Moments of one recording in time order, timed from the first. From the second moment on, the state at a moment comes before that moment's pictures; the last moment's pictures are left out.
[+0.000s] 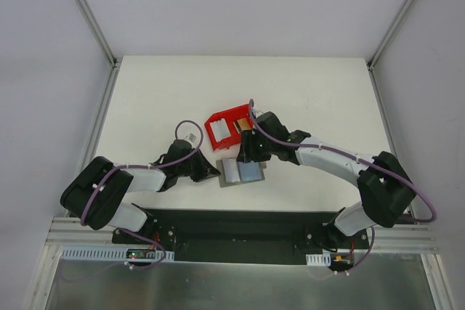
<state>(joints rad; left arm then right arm) -0.53 1.41 0.31 0.33 0.30 -1.04 0.82 1.51 0.96 -0.29 -0.16 0.58</state>
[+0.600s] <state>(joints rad) -0.53 1.41 0.31 0.33 0.31 -1.03 0.81 1.61 0.91 -0.35 -0.11 0.59</state>
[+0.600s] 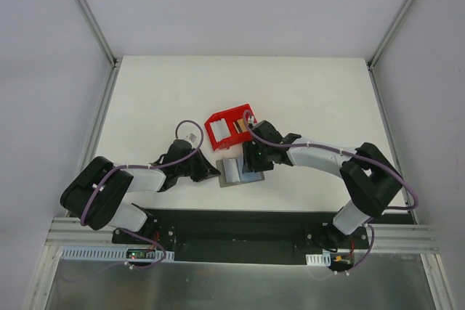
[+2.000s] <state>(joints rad) -0.52 1.41 0.30 0.35 0.31 -1.03 0.93 1.78 1.10 -0.28 -0.35 0.61</state>
